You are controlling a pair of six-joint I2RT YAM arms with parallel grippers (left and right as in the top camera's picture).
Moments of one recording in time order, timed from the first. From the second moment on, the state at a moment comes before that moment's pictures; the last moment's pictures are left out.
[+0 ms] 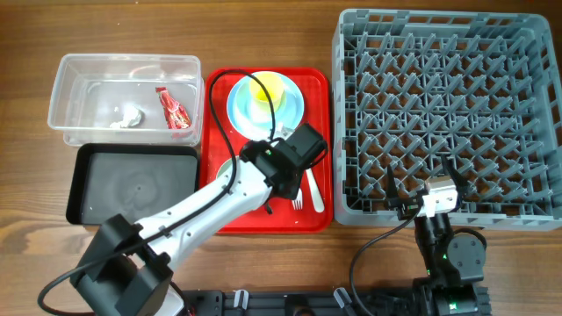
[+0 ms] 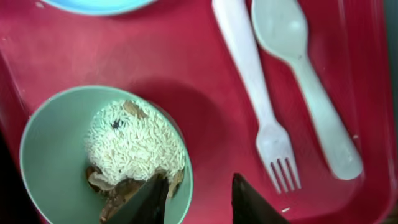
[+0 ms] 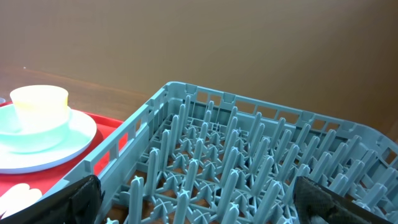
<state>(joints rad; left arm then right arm) -0.81 1.64 1.14 -0.88 -0.22 -0.50 0.09 0.02 0.01 0.00 -0.03 -0.18</state>
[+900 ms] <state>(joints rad) -0.81 1.64 0.97 -0.71 -0.22 -0.52 0.09 0.02 0.01 0.00 -0.03 -0.18</state>
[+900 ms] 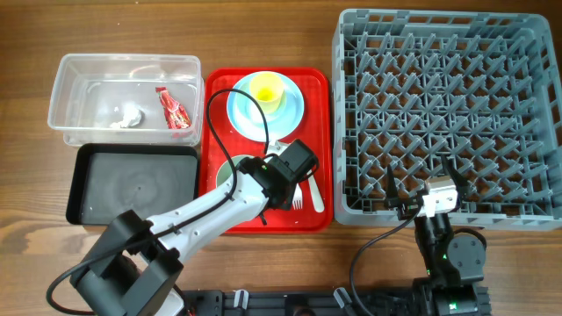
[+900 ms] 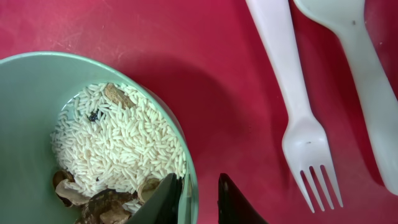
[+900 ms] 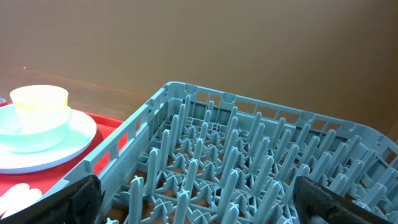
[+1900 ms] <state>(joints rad) -0.43 1.61 1.32 -1.07 0.09 -0.42 0.09 0.02 0.01 0.00 -0.03 -0.18</state>
